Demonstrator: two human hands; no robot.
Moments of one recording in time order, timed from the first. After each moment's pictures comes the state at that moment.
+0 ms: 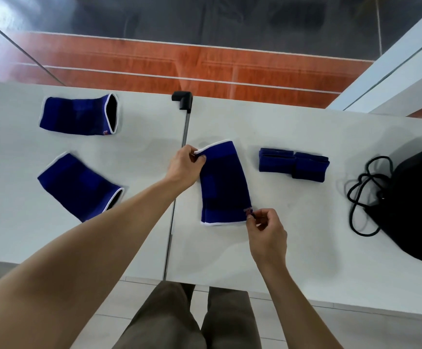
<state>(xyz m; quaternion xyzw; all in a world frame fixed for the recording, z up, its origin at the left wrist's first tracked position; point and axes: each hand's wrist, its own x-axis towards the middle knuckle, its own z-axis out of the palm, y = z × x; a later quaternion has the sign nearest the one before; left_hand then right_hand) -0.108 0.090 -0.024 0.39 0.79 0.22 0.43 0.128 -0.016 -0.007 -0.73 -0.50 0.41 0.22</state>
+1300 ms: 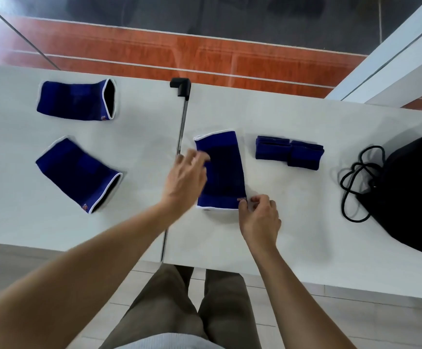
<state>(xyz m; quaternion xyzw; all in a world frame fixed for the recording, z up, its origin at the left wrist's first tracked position) -0.078 0.017 -0.006 0.66 0.71 0.18 0.18 0.117 -0.013 -0.014 -0.78 -0.53 0.32 0.10</state>
